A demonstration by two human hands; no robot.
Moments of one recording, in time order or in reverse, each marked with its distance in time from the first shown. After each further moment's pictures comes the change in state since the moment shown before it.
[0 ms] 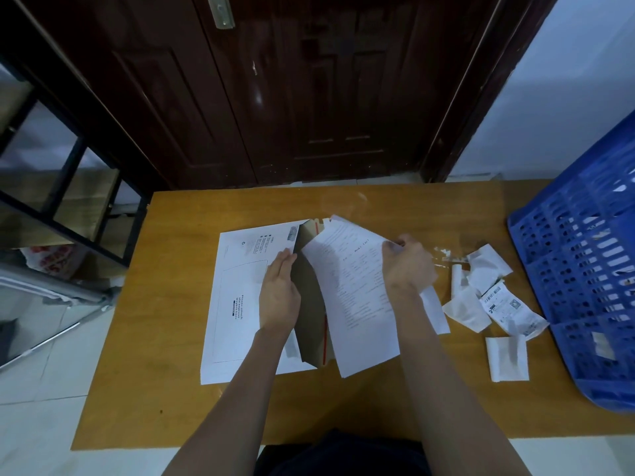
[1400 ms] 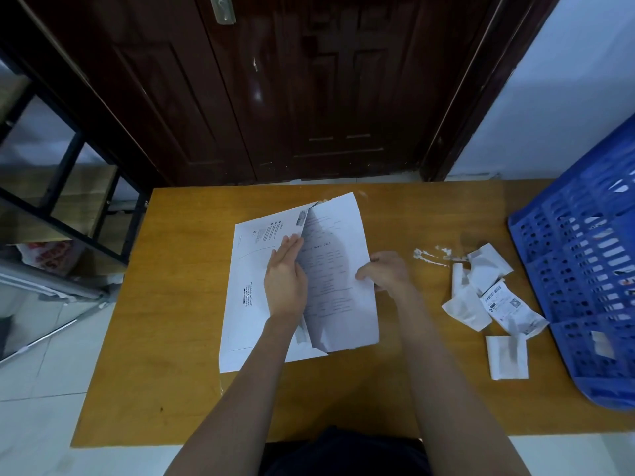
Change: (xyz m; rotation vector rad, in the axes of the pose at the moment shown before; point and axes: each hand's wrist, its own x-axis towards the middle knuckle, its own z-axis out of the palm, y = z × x) left_hand 0.008 0.019 -0.004 -0.188 0.119 0.019; right_hand 0.000 -0.002 0.009 0.250 -0.712 0.120
